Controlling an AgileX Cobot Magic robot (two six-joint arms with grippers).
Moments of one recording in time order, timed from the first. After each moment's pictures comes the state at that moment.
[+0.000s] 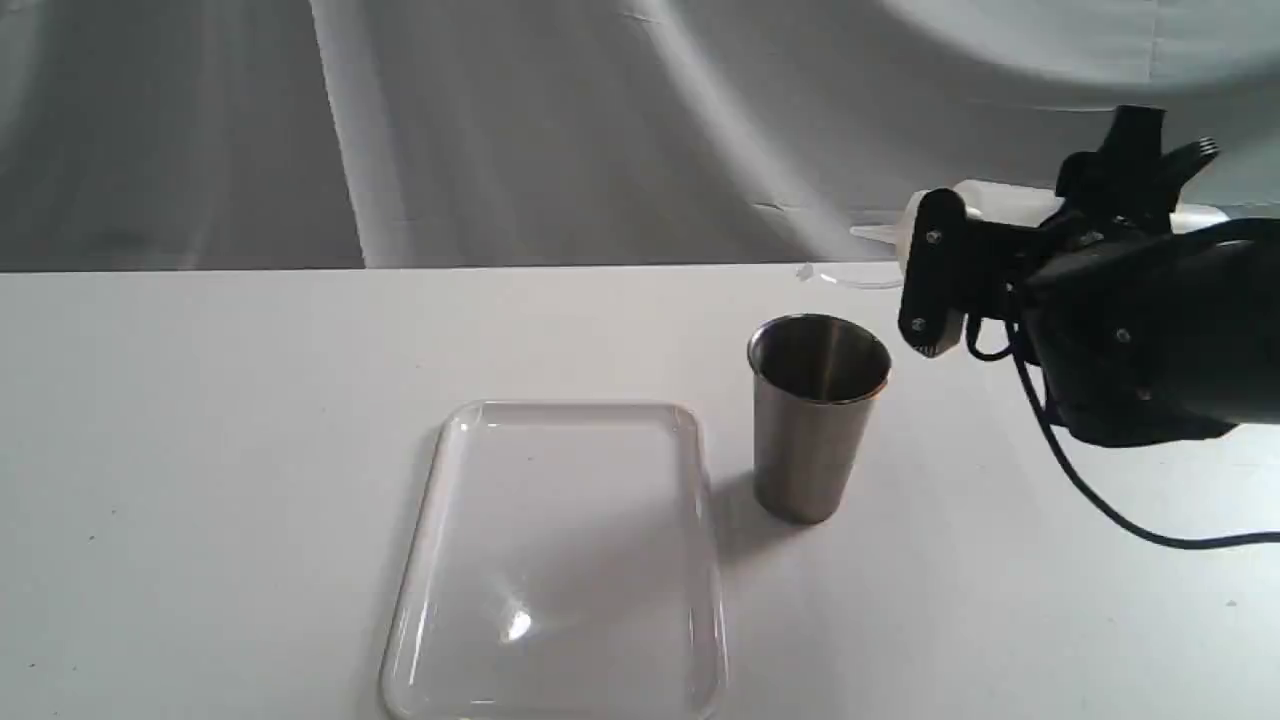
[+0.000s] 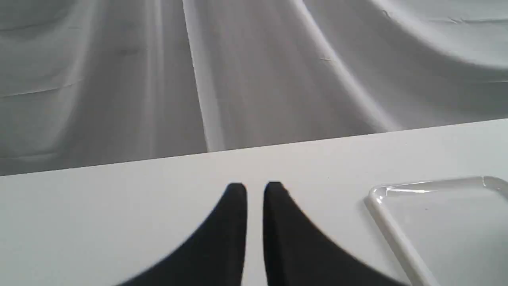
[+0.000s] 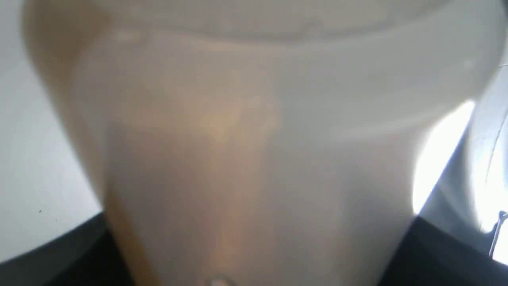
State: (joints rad) left arm -0.03 0.00 0.00 0.04 0.13 0.04; right arm 0.24 1.78 -1.04 -1.72 0.79 0.51
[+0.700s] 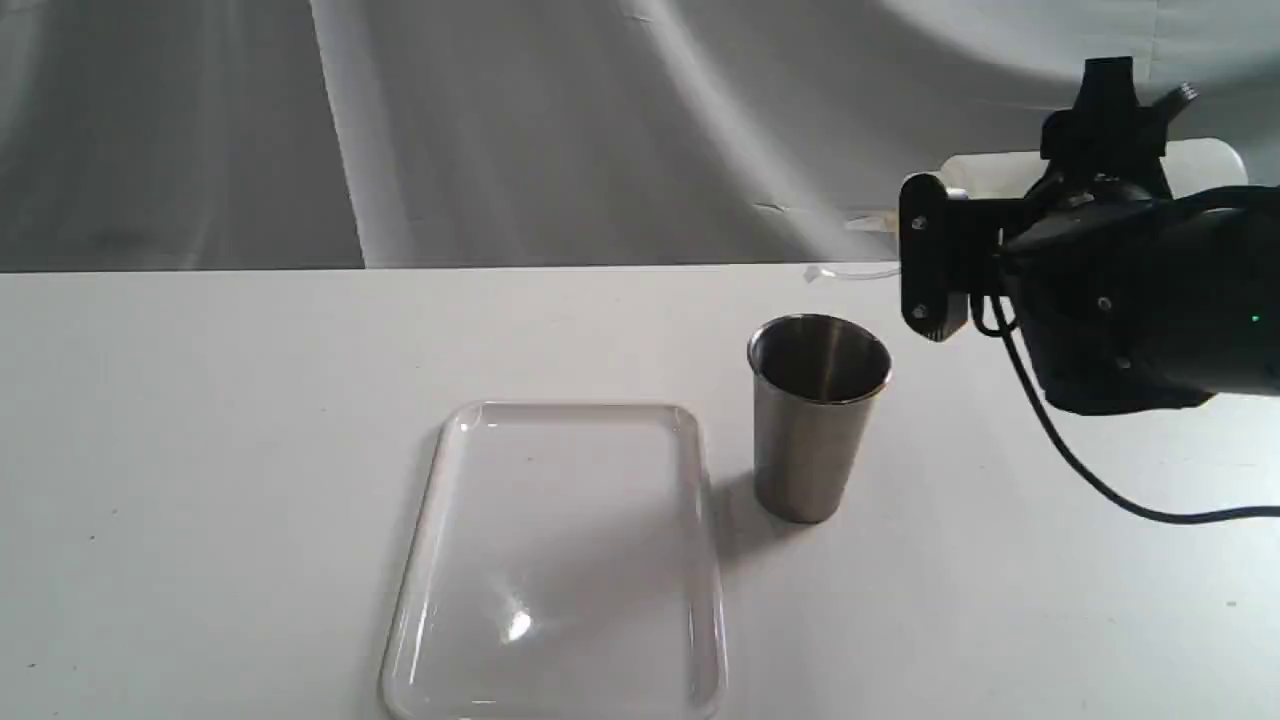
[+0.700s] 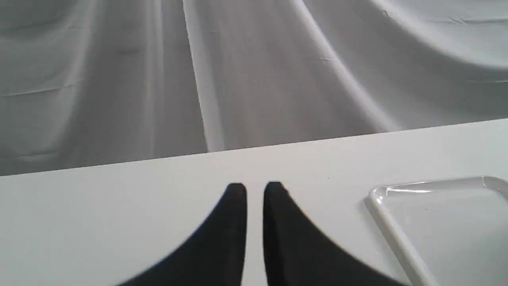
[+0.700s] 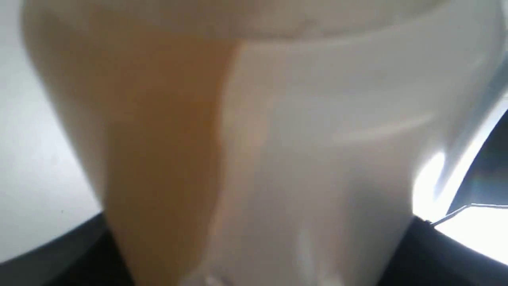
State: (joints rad) left arm -0.03 0.00 0.00 0.04 0.13 0.04; right arm 0.27 1.78 -1.10 -1.72 0.85 0.31
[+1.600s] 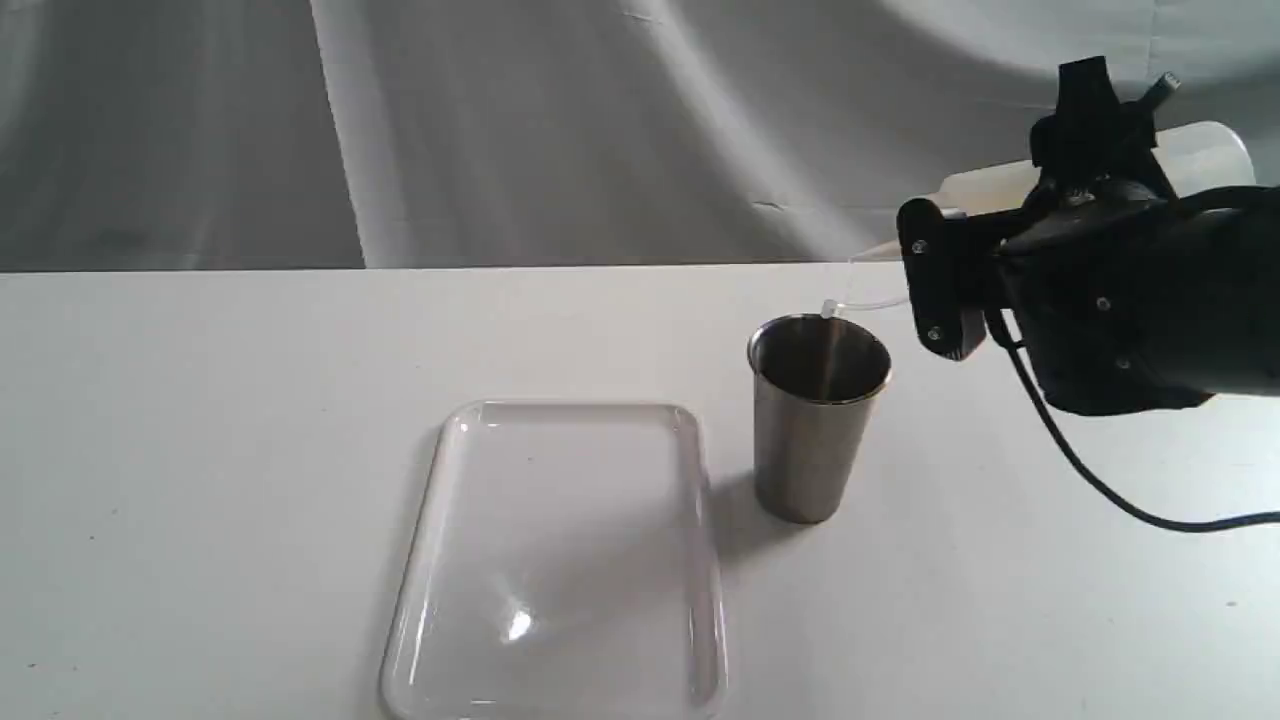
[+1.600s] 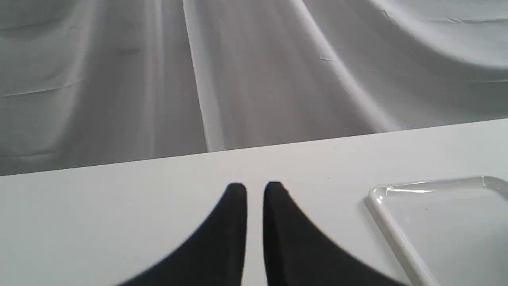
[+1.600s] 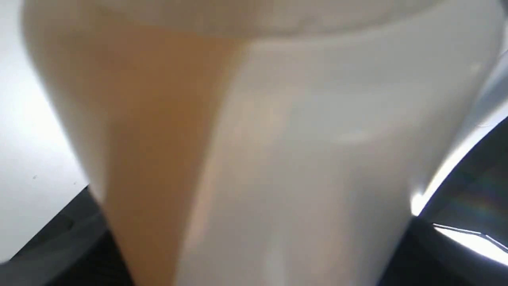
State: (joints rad) left arm -0.03 0.00 0.00 0.04 0.13 0.04; right arm 0.27 1.78 -1.10 -1.72 0.87 0.16
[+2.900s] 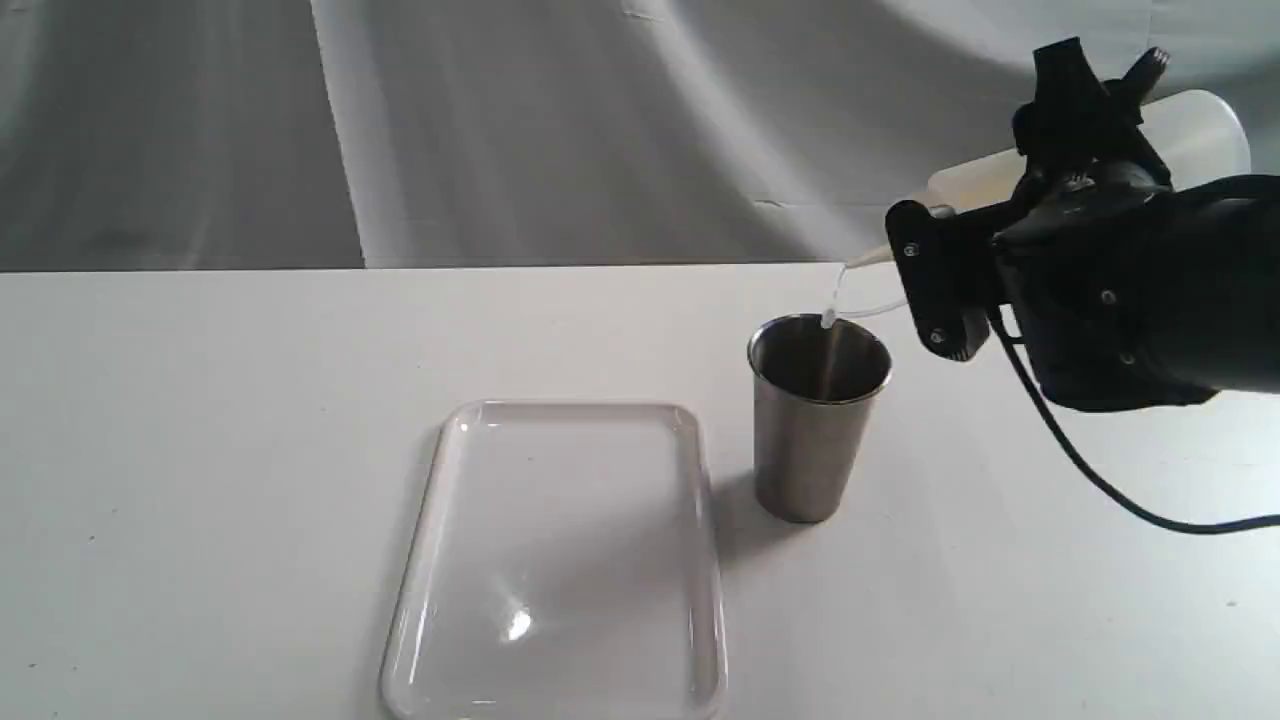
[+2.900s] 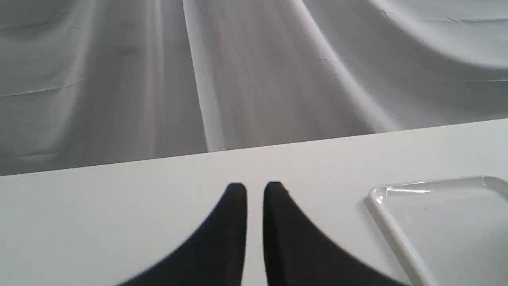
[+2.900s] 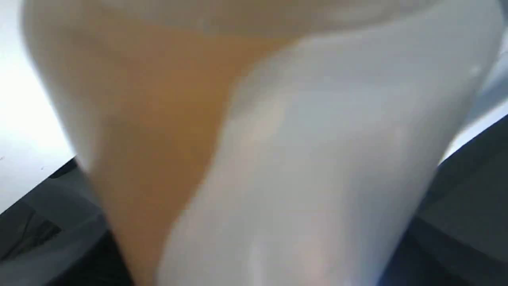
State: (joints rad) left arm -0.03 0.00 0.00 0.04 0.13 0.04; right arm 0.29 1.76 -1.10 -1.72 0.88 0.04
